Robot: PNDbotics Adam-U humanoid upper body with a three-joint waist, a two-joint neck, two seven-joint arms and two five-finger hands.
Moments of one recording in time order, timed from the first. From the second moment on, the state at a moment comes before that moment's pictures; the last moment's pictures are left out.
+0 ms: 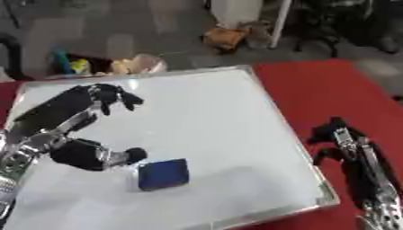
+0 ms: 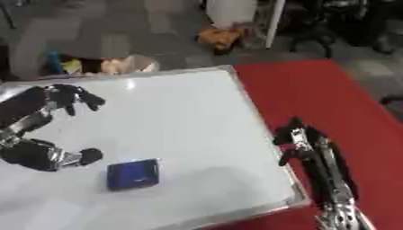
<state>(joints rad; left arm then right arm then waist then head) -0.72 0.43 -0.31 -1.63 -0.63 -0.20 -0.40 -0.04 -0.36 0.07 -1.98 -0.06 0.03 -0.29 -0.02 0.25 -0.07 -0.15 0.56</state>
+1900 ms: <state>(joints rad) -0.78 0.36 -0.38 -1.46 -0.71 -0.20 -0.38 -0.04 -0.36 0.08 -1.98 -0.07 0.03 -0.29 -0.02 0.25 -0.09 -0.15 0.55</state>
